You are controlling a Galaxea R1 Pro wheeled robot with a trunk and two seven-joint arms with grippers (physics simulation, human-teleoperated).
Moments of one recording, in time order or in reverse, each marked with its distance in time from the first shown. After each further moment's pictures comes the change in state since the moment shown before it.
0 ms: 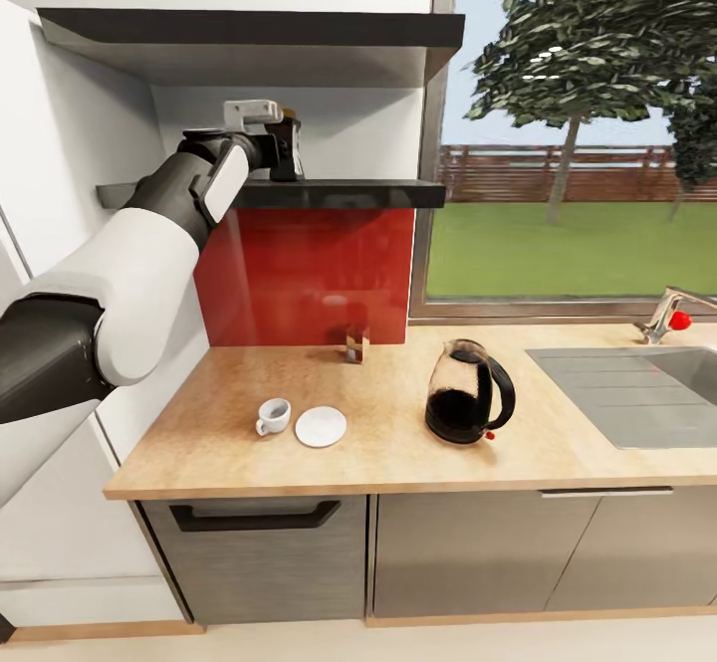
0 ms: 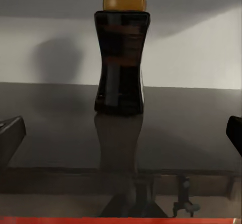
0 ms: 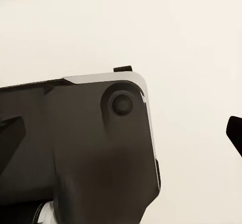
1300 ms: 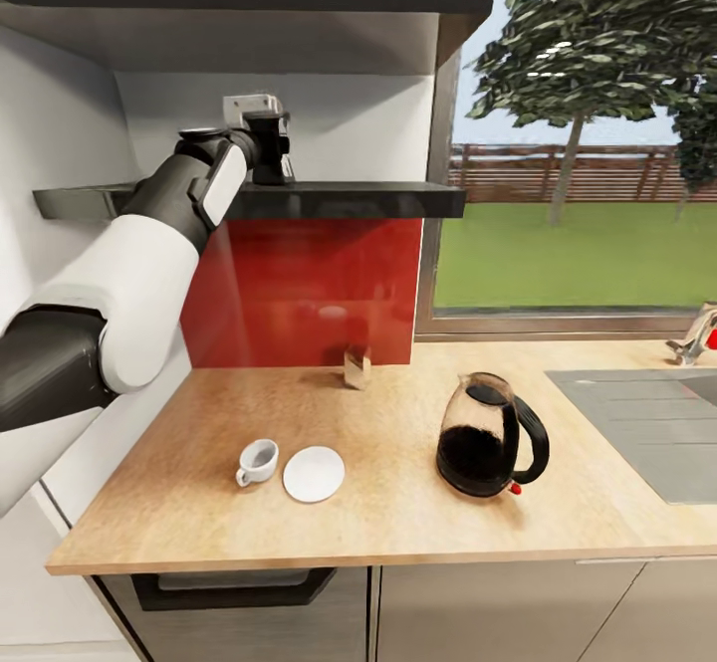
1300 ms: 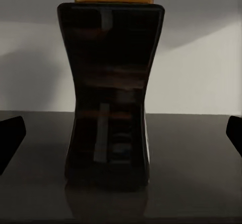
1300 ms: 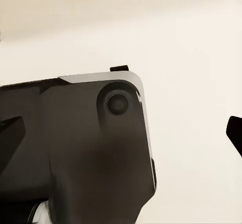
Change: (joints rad) left arm 0.028 0.002 0.000 -0.066 0.000 -0.003 -0.028; right arm 0.000 -0.008 0.002 0.003 0.001 0.000 -0.001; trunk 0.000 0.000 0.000
